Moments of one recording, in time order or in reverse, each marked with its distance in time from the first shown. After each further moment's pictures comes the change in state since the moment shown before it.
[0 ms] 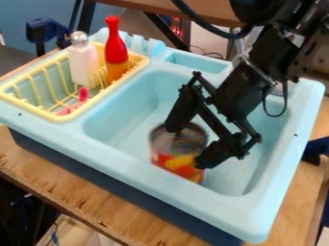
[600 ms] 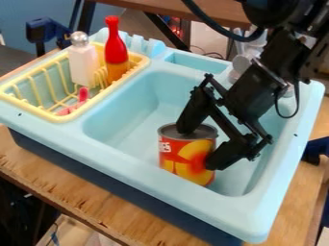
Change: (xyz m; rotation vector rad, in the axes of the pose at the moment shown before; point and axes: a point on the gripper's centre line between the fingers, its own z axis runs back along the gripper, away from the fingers) arm 0.010 -0.007 0.000 -0.023 0.008 -0.067
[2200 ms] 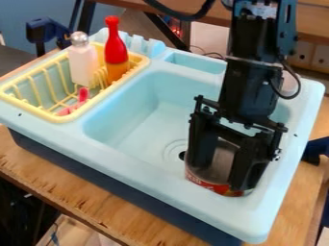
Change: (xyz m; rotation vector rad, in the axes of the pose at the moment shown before) arm -0.026 -0.056 0.010 -0.426 -0.181 -0.195
